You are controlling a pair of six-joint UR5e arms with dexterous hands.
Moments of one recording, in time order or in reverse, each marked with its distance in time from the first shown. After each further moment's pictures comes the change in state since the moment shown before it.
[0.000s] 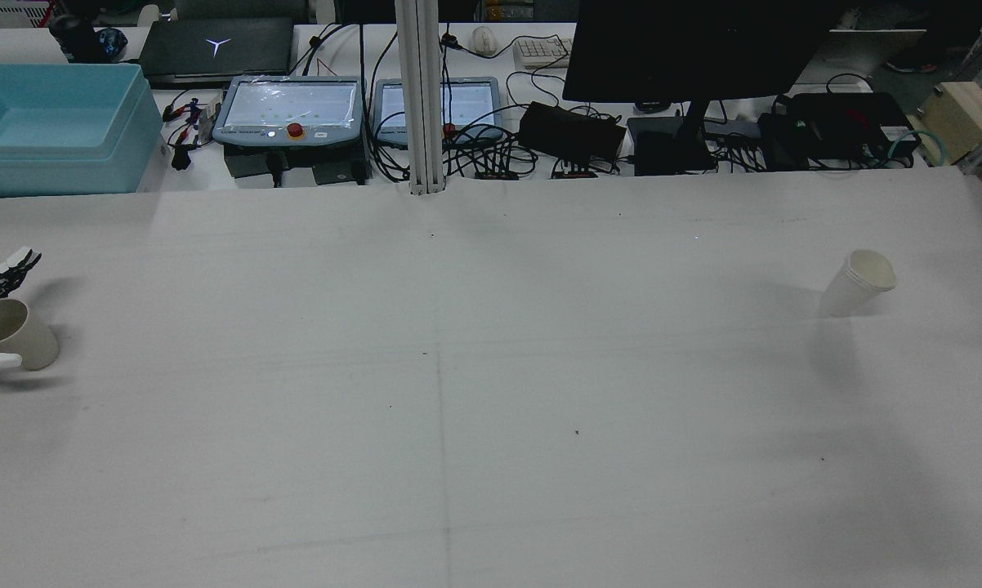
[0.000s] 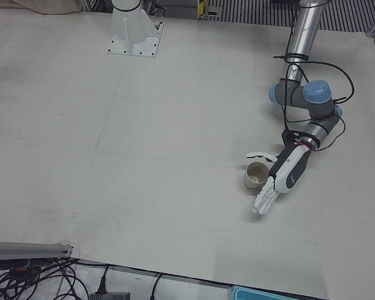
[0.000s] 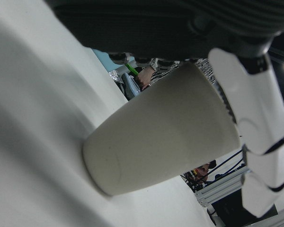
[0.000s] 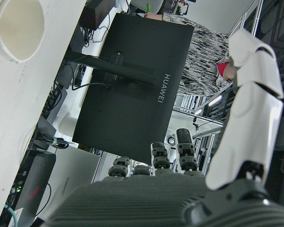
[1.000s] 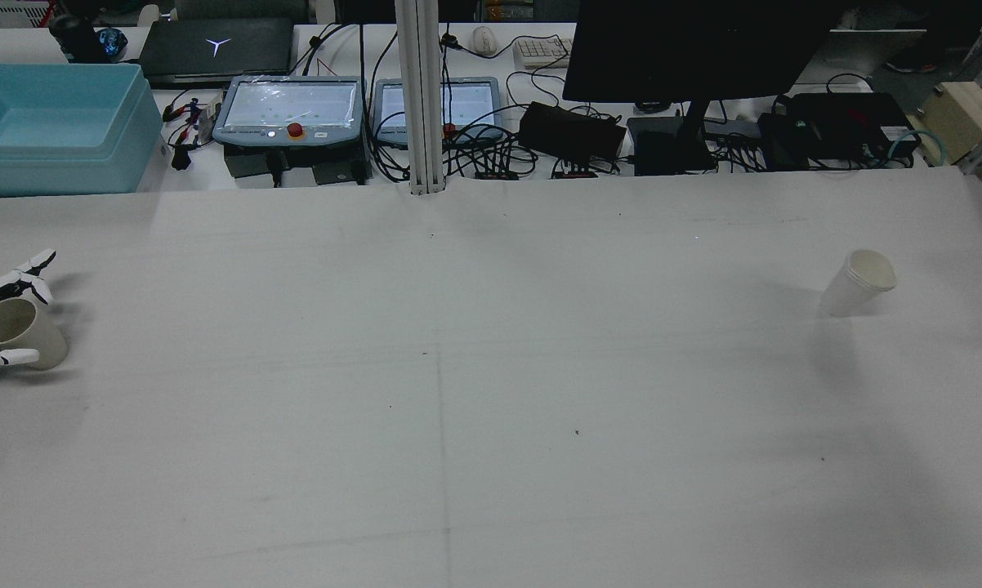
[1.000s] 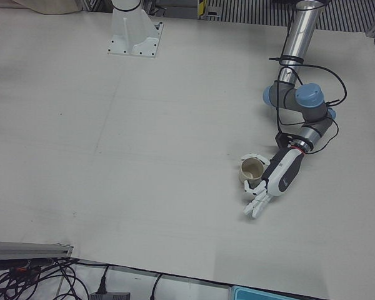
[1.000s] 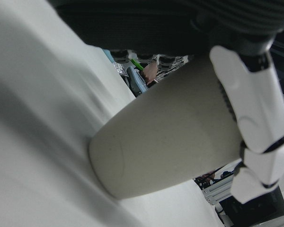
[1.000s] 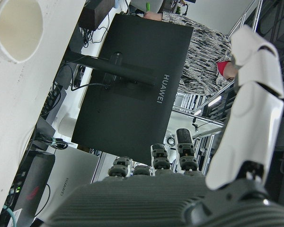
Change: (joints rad) left arm 0.022 -0.033 0.003 0.072 -0.002 0.000; right arm 0.000 0.000 0.002 0.000 -0.001 0.000
